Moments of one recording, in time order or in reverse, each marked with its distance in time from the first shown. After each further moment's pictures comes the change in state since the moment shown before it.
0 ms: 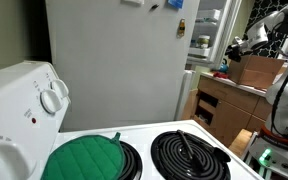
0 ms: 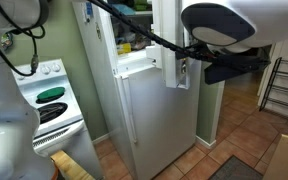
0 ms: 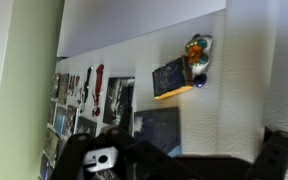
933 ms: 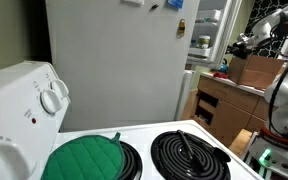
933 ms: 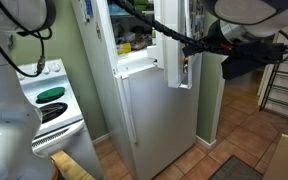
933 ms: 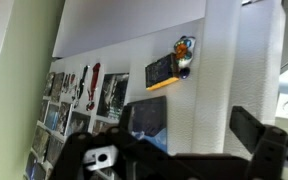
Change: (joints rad) arm -0.076 0.049 -0.008 0.133 -0.074 -0.117 -0.036
